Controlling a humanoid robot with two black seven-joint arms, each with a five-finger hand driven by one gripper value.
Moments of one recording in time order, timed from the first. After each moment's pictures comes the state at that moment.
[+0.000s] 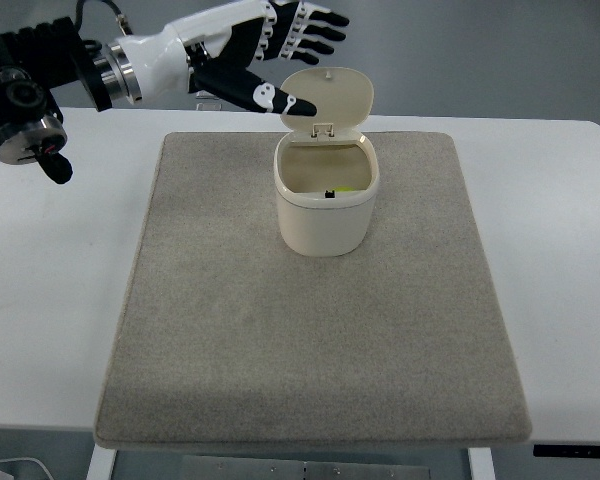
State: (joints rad) left arm -1.37 0.75 -0.16 -1.46 0.42 -0.08 -0.27; right arm 0.03 0.00 -0.04 0.22 0.04 -0.19 0.14
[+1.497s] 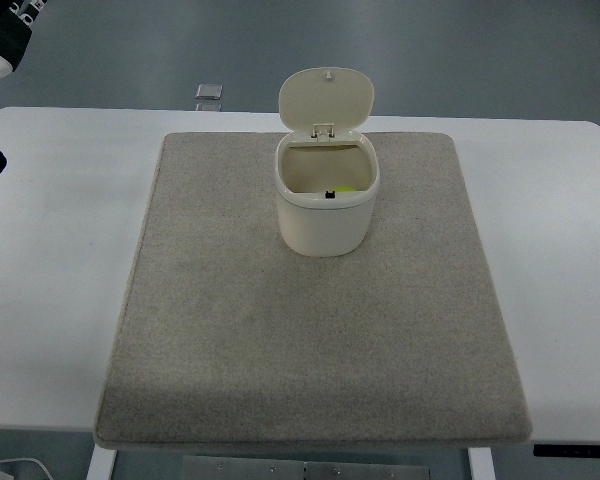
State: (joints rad) left arm -0.87 0.57 -0.81 -0.69 -0.07 -0.20 -0.30; right arm 0.03 0.00 -0.04 0.22 0.04 -0.19 0.14
